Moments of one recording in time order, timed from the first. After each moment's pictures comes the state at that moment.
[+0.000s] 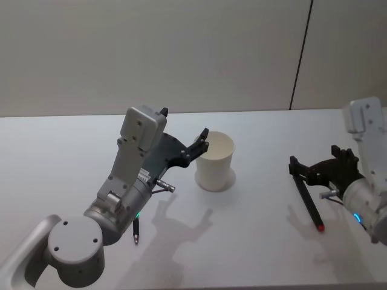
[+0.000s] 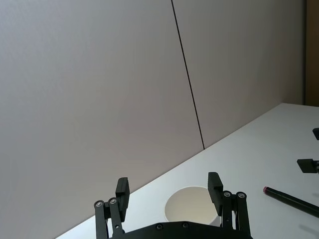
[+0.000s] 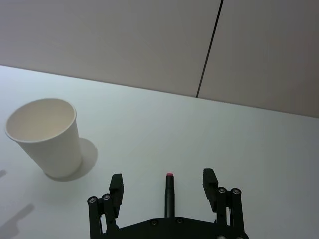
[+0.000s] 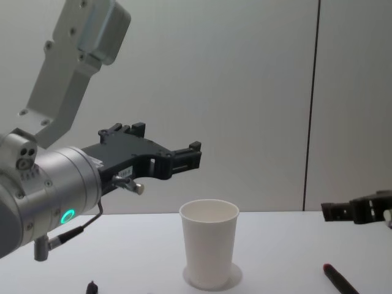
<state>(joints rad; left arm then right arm) -0.24 0.38 0.45 -1.63 -0.20 0.01 -0.01 0.15 0.22 -0.25 -1.71 0.16 0.53 -0.02</state>
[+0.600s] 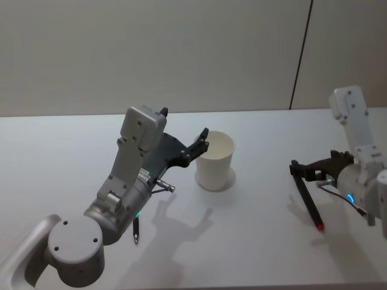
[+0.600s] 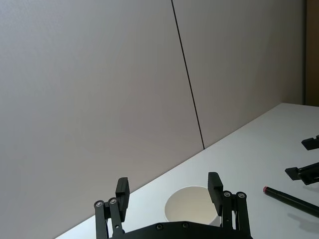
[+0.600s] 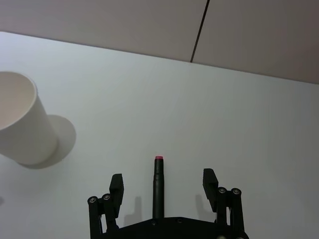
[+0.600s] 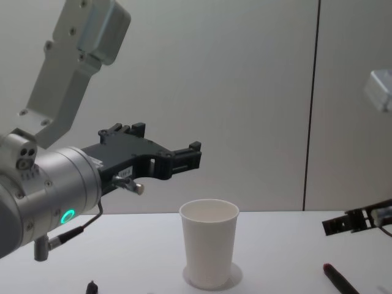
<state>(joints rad) -0.24 0.38 0.45 -1.63 -0.20 0.01 -0.01 0.31 0.16 -0.24 -1.56 0.11 0.76 0.01</state>
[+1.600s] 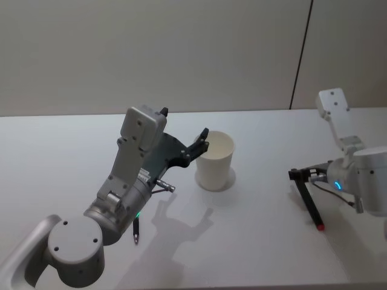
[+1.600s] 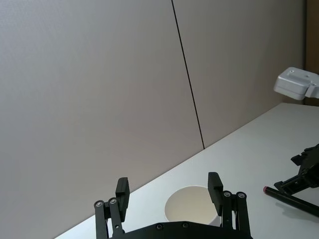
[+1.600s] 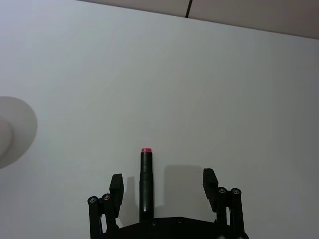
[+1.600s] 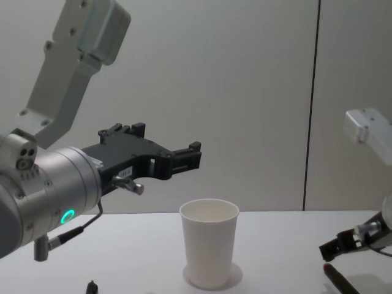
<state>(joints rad) -0.24 0.38 0.45 -1.63 -0.20 0.01 -0.01 0.50 0.09 -0.22 -1.25 0.06 0.85 0.02</state>
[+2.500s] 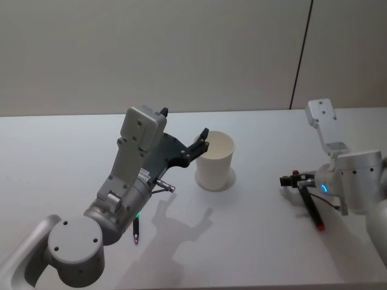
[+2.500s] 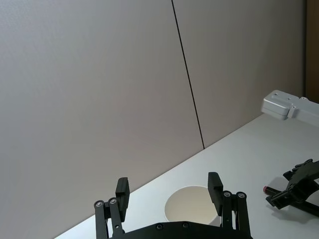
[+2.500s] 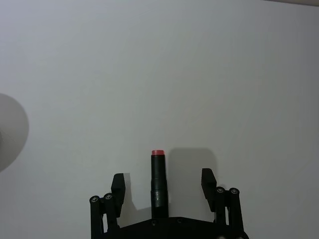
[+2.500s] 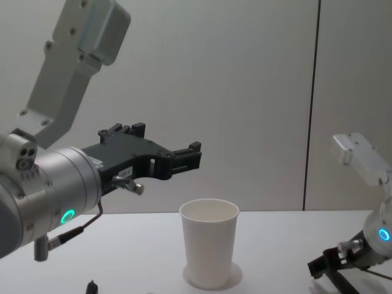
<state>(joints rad) -0.24 0.38 0.45 -1.63 -0.20 0.01 -0.01 0.58 0.04 -0.22 -1.04 0.08 0.79 0.01</state>
